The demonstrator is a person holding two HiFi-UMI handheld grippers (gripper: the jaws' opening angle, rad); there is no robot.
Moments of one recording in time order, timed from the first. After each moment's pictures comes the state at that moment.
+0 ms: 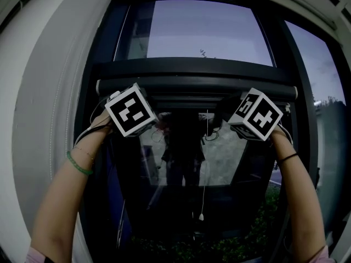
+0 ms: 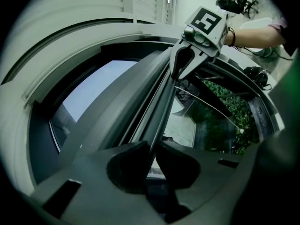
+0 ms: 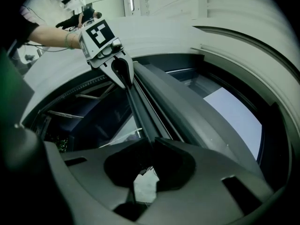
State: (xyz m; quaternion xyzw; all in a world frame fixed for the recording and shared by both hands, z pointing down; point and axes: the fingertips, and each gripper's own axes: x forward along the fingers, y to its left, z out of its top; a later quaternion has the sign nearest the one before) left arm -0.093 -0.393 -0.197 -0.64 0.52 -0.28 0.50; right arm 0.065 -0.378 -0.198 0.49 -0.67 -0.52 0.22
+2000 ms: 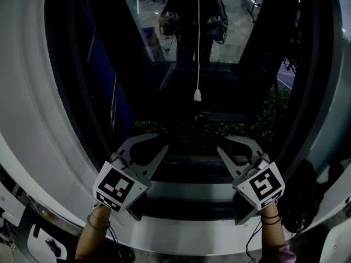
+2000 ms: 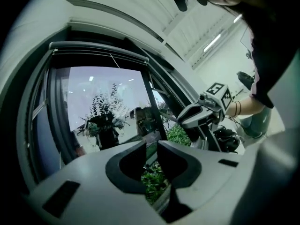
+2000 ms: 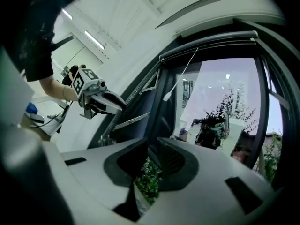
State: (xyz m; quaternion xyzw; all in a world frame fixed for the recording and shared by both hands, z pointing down) left arm -0.024 -0.312 0.270 -0.88 0.40 -0.08 0.26; right arm 0.094 -0.317 0.280 0.37 -0.88 -0.29 0.10
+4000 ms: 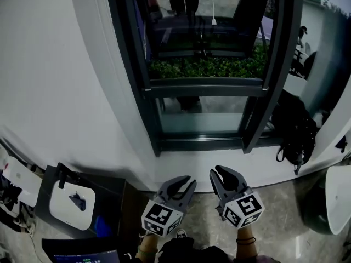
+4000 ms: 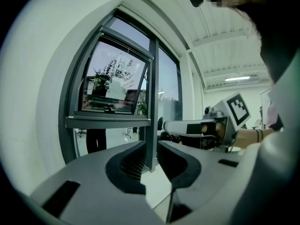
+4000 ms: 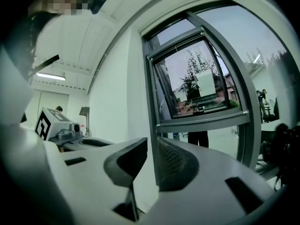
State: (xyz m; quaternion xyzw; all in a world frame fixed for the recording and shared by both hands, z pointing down) left arm -0.064 0.113 0.526 -0.92 0.37 -0.05 -0.05; right arm -0.010 0.093 0.496 0.46 -0.89 0.04 0.00
